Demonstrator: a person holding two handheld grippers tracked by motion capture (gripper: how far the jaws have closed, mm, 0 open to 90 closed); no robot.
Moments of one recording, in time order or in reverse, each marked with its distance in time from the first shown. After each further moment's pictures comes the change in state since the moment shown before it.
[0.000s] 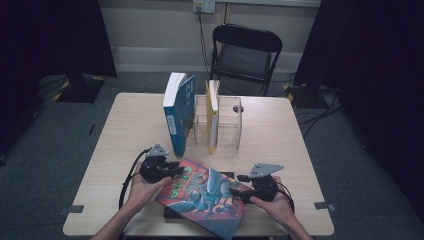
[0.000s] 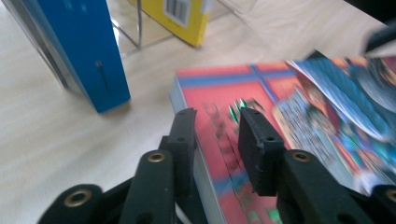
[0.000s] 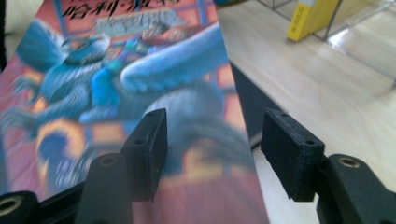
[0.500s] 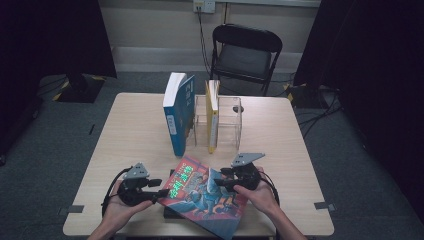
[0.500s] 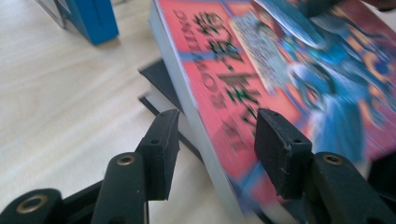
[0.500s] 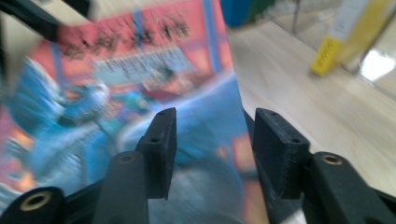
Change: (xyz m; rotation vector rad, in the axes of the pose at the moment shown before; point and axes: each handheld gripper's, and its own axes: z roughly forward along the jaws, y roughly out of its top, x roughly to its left) left arm -0.017 -0.046 -0.058 0.041 -0.034 0.042; right arm 0.001 0.035 0.036 0.016 0.039 0.015
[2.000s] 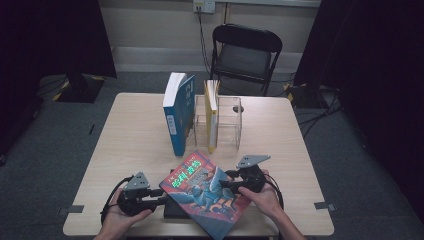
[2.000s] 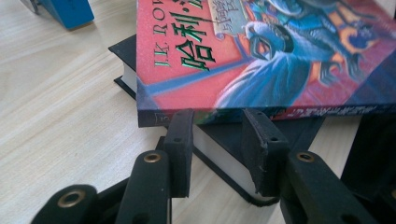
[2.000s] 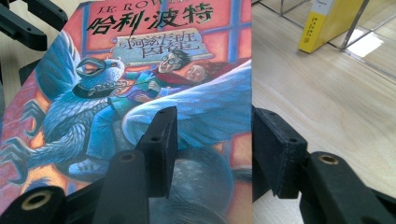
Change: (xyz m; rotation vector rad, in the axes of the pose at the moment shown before) left arm -0.009 -0.011 0.004 -0.010 -0.028 0.007; right arm -0.004 -0.012 -0.009 0.006 -0.014 0.045
